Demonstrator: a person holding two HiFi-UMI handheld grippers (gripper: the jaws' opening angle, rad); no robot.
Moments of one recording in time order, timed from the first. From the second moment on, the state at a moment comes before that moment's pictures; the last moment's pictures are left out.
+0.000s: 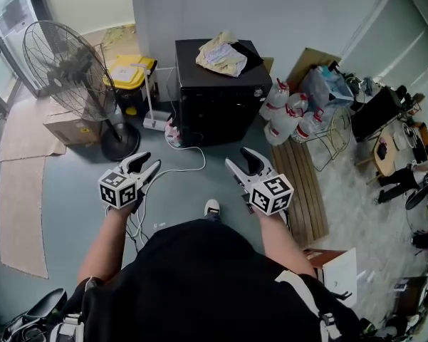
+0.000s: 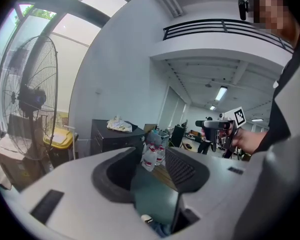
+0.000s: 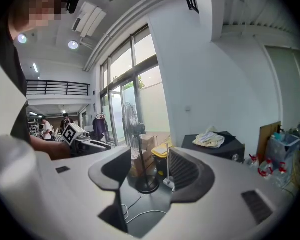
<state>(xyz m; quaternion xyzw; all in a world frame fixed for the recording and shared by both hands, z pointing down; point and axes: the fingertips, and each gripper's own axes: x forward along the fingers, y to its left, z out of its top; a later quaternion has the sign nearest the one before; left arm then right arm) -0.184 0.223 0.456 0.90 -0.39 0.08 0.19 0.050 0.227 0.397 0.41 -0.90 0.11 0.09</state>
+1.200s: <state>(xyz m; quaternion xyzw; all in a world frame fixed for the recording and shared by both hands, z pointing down) -0.155 0.149 0.460 0.88 -0.43 0.07 0.19 0.097 0.123 0.424 0.40 -0.90 0.15 0.09</state>
